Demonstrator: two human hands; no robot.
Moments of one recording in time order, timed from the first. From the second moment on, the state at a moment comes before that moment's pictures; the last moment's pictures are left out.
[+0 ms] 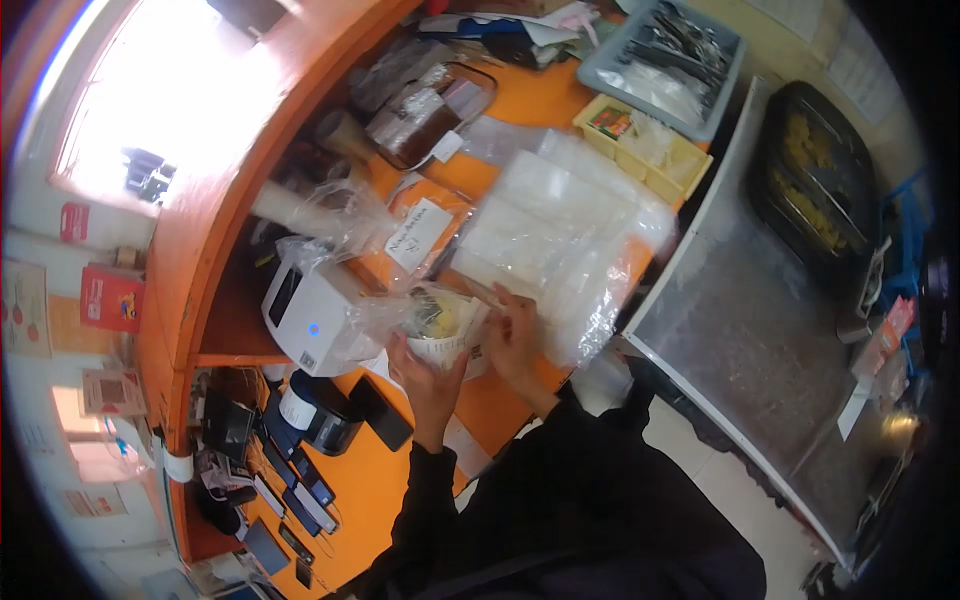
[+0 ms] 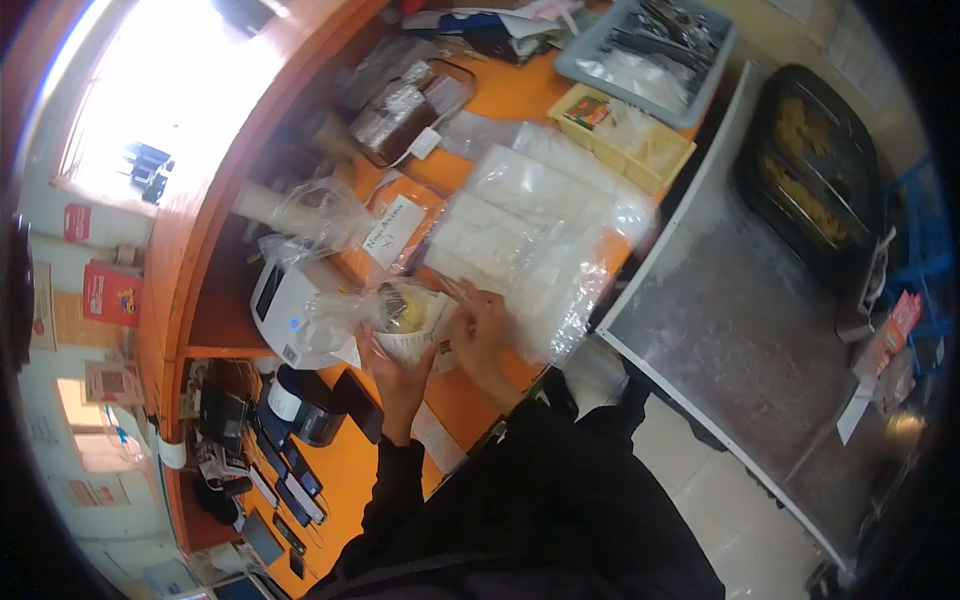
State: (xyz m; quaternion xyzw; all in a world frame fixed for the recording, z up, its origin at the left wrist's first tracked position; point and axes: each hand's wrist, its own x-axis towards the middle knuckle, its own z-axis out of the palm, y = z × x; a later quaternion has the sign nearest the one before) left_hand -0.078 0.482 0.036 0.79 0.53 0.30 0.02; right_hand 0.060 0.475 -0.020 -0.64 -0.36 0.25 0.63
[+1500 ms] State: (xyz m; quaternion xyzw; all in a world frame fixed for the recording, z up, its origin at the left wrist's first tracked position) left_hand -0.049 0.318 0.217 0.56 0.35 0.70 0.26; right_hand 0.063 0.119 0.129 -0.44 -0.37 0.48 0.66
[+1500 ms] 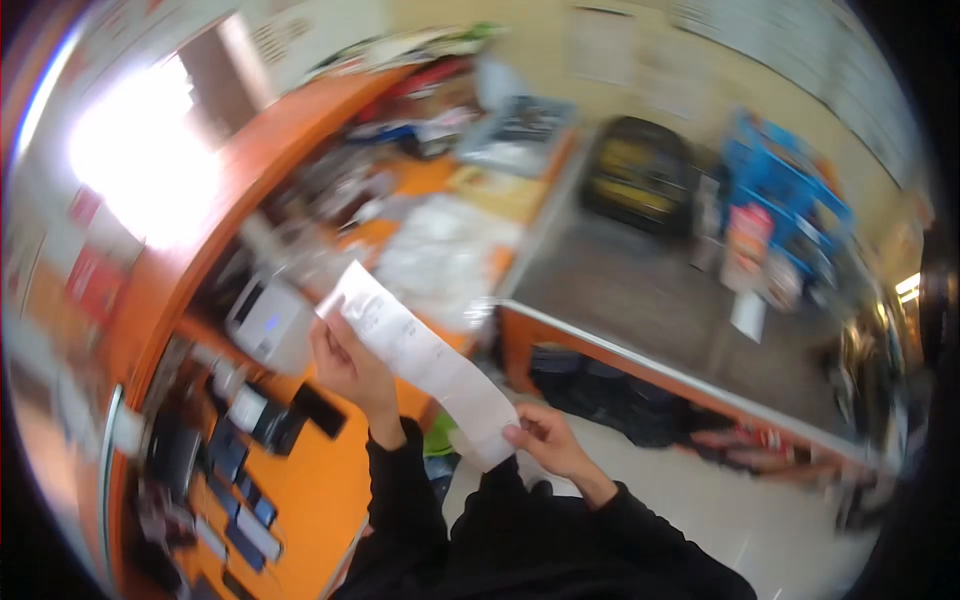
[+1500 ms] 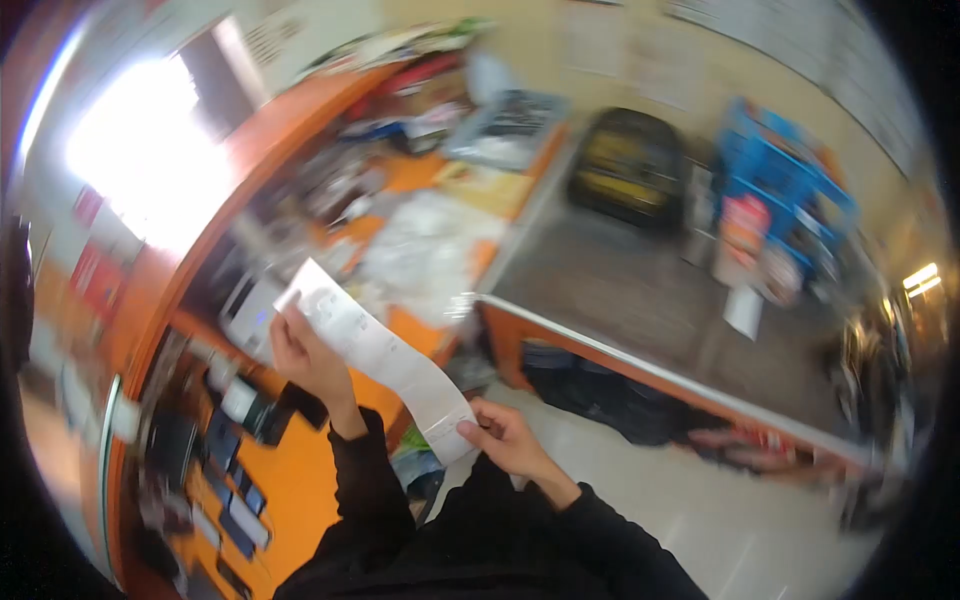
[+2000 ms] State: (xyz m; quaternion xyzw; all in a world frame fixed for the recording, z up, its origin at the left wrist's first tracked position) left_hand 0.120 -0.051 0.123 0.57 -0.14 -0.01 0.81; right_hand 0.139 -0.182 0.214 -0.65 -0.21 -0.11 0.72
